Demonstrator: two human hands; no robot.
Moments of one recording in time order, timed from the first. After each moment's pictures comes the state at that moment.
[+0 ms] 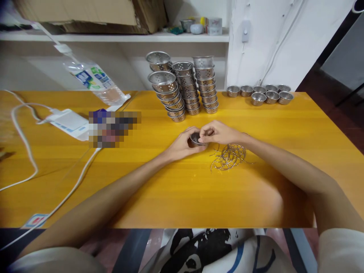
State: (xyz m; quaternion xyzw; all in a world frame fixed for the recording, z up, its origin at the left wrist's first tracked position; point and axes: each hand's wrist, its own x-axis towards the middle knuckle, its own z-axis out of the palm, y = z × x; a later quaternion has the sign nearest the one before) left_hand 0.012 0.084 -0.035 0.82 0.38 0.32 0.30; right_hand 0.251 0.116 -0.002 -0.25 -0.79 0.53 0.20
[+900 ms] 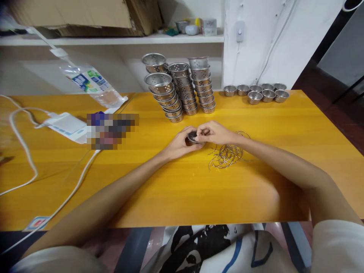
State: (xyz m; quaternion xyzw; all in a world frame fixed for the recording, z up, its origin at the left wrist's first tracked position) left_hand 0.011 0.087 -0.036 0.81 0.38 0.32 0.32; right_hand 0.246 0.113 -0.010 -0.27 -0.79 0.49 0.23
